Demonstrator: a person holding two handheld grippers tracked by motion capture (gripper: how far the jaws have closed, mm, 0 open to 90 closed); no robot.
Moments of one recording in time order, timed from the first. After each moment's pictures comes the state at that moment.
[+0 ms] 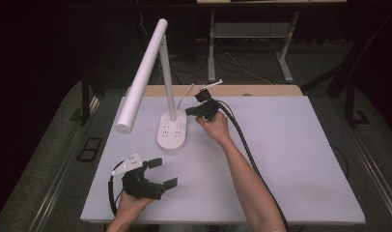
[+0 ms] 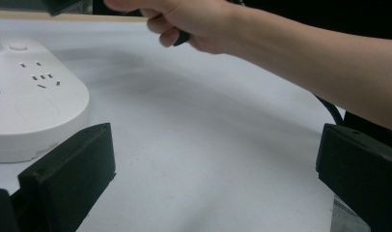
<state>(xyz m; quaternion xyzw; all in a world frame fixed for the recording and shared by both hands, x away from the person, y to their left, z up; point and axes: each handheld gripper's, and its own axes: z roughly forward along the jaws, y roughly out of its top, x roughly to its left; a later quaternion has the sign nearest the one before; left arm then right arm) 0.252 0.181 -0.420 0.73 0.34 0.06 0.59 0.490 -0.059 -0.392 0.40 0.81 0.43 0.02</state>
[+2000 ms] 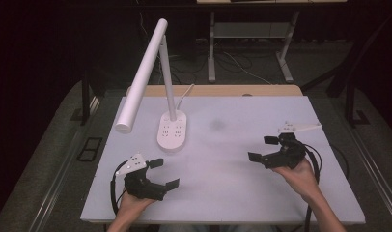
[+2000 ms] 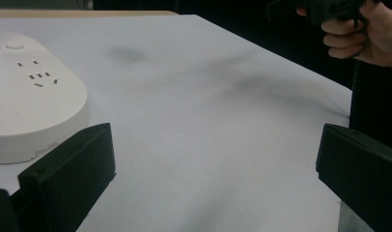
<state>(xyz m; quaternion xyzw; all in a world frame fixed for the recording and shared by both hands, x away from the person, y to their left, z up) 0.253 0.176 -0.420 0.75 0.32 0.07 0.57 0.303 -0.258 -0.367 0.39 0.78 0.48 0.06</state>
